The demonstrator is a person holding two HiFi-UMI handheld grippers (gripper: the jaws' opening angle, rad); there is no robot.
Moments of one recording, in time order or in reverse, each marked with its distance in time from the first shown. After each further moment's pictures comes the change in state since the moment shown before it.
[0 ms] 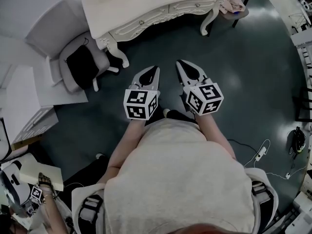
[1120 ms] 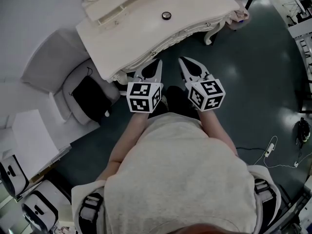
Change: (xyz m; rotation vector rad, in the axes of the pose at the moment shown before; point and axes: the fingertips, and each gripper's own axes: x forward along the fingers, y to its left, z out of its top) left arm 0.144 0.164 0.110 0.041 0.021 -0.102; right arm 0.205 -0.067 0.067 0.012 0.011 -0.142
